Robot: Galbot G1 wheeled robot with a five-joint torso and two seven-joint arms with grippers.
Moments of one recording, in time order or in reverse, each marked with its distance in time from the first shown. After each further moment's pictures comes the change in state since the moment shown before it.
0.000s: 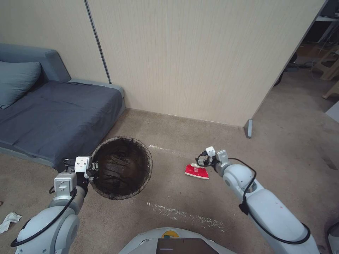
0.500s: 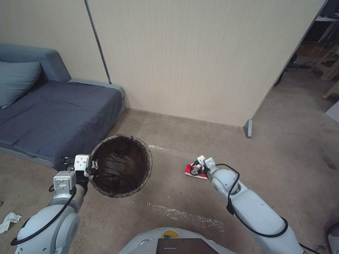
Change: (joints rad) left arm -0.018 -0.005 -0.002 0.000 0.001 0.000 0.002; right arm 0.081 0.056 -0.172 -0.229 -0.188 0.007 -0.042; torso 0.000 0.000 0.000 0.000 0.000
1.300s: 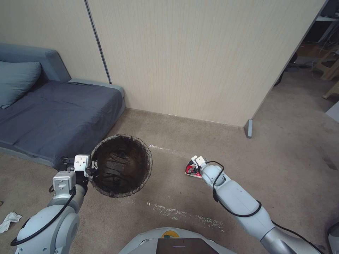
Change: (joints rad) left arm 0.000 -0.010 -0.003 0.000 0.000 0.000 0.002; right arm 0.178 0.092 -0.107 -0.278 -0.085 0.041 -0.047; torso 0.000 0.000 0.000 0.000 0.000
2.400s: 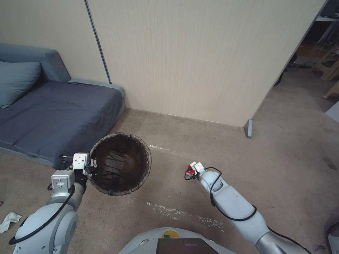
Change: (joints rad) left arm -0.024 0.007 -0.005 0.000 -0.002 0.000 0.004; right arm -0.069 0.018 0.041 -0.046 -0.041 0.048 -0.028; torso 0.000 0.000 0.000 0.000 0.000
